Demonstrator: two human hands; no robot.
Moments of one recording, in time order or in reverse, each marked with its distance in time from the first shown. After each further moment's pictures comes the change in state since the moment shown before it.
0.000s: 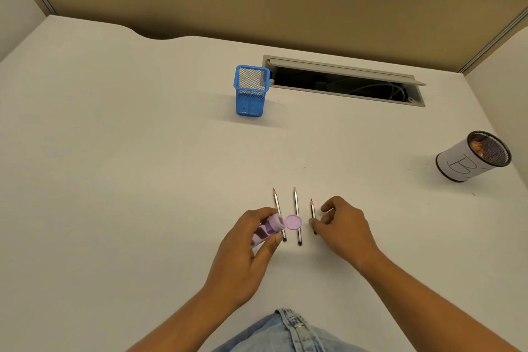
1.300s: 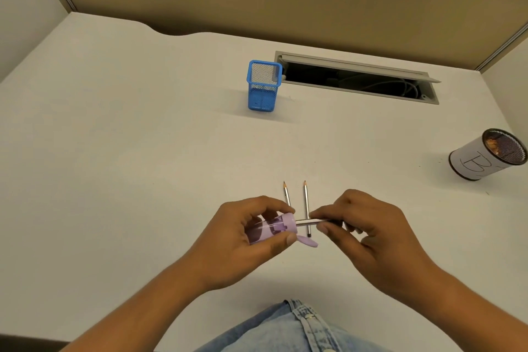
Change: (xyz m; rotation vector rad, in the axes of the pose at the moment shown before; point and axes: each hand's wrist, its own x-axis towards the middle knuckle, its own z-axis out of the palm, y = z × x) left_hand -0.001 0.054 -0.058 -0.085 -0.190 0.027; right_hand -0.085 -0.055 -0.065 -0.031 0.022 -0.893
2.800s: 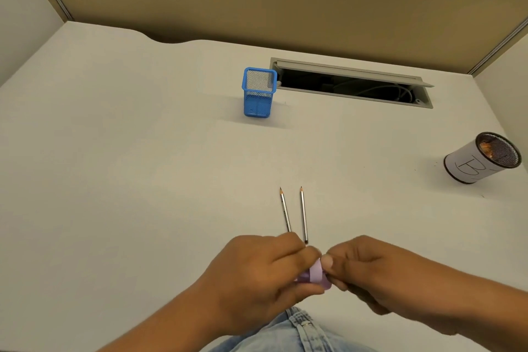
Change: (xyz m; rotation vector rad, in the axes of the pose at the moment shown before) left_hand -0.009 0.013 0.022 0.586 -0.052 0.617; right_hand 0.000 -0.026 -0.027 0.516 -0.617 0.682
